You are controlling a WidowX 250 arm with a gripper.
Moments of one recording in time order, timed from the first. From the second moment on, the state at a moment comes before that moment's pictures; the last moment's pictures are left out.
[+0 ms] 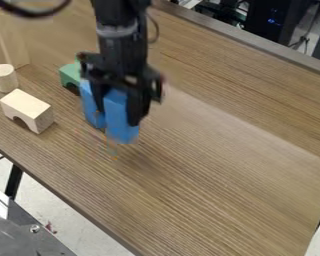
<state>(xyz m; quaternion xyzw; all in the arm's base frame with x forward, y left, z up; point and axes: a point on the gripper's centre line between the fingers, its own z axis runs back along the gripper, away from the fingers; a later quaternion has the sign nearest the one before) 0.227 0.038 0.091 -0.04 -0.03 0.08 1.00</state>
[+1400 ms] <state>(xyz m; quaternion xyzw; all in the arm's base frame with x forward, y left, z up) 0.345 -0.014 0.084 0.02 -0.03 0.05 1.00</state>
